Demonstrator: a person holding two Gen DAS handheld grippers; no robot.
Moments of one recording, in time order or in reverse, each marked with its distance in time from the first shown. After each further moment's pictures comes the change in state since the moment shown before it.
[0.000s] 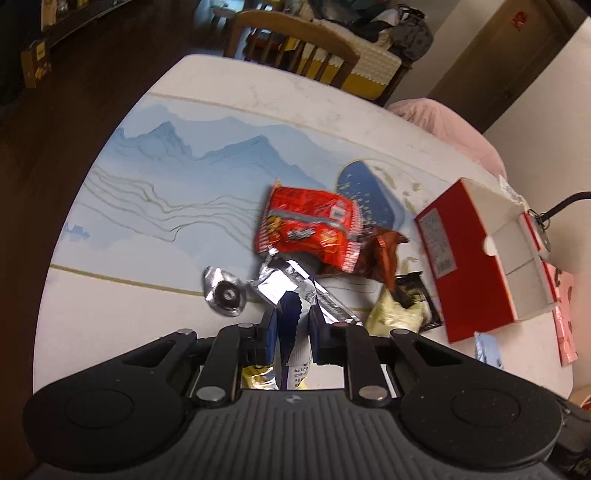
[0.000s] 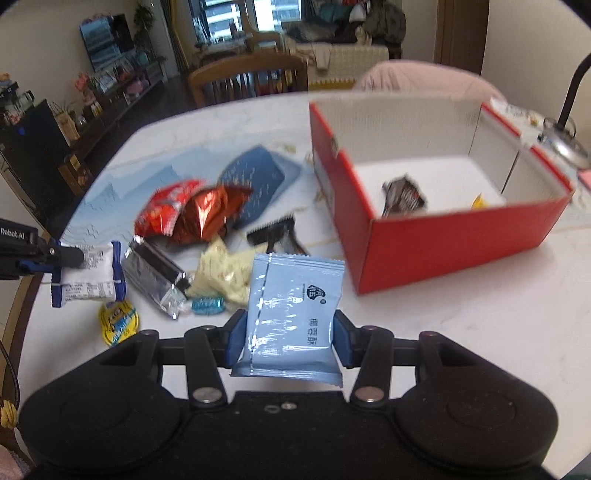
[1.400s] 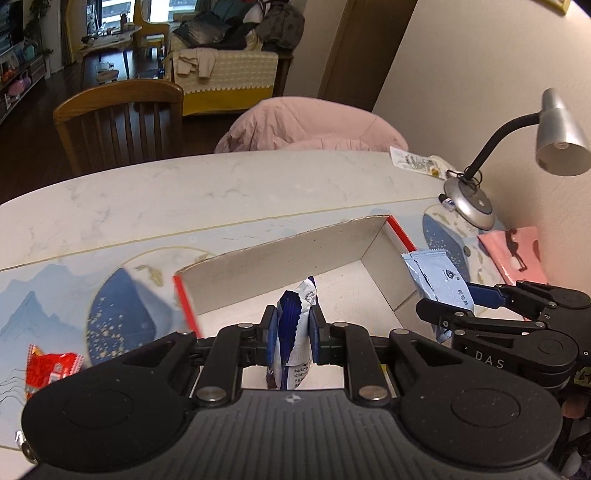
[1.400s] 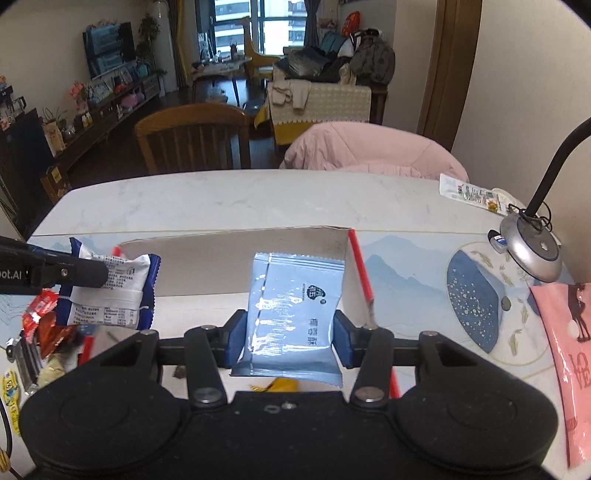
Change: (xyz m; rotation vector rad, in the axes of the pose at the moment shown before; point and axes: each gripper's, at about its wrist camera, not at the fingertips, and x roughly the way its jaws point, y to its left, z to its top) left arm 0.088 -0.332 0.079 0.356 -0.025 -0.042; right arm 0.027 -0.211 0.158 -0.117 -0.033 -0.031
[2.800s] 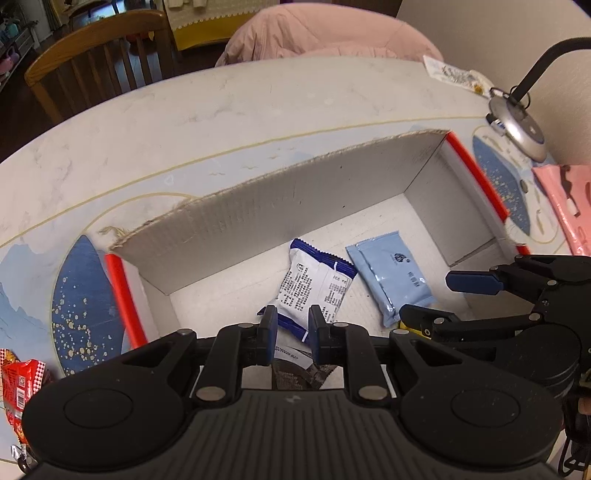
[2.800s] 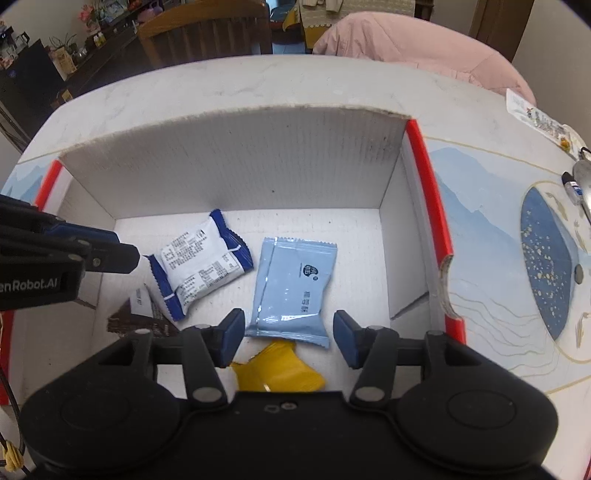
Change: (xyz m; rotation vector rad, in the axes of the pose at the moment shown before) left arm 0.112 -0.001 0.000 0.054 0.250 0.079; right arm 0.096 -0.005 -0.012 -0.047 0.296 0.093
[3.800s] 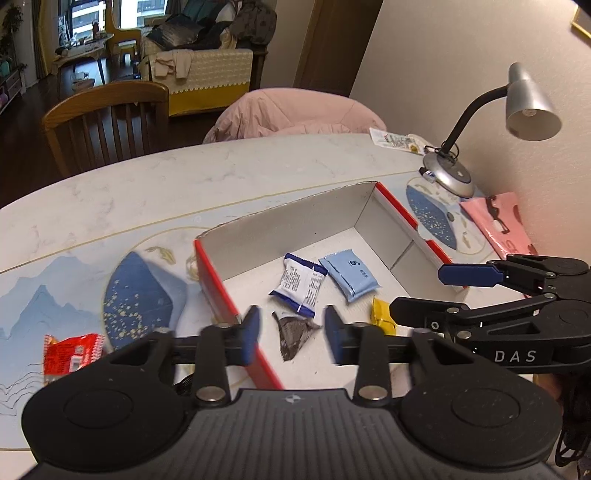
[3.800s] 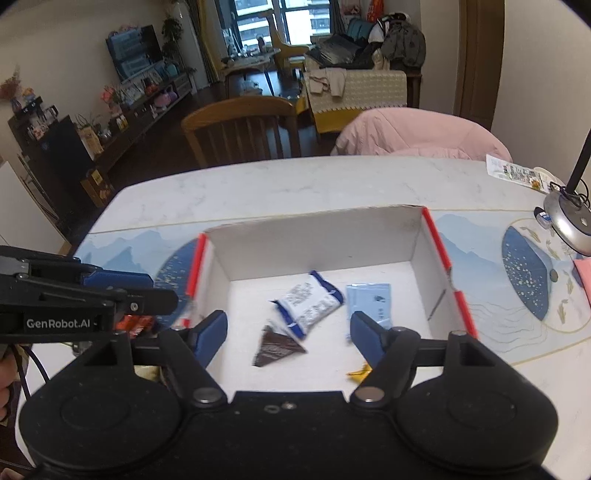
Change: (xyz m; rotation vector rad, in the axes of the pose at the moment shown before) left arm -0.137 0.045 -0.086 0.046 -0.255 -0.131; right arm -0.131 0.084 -0.043 0.075 -0.294 0.067
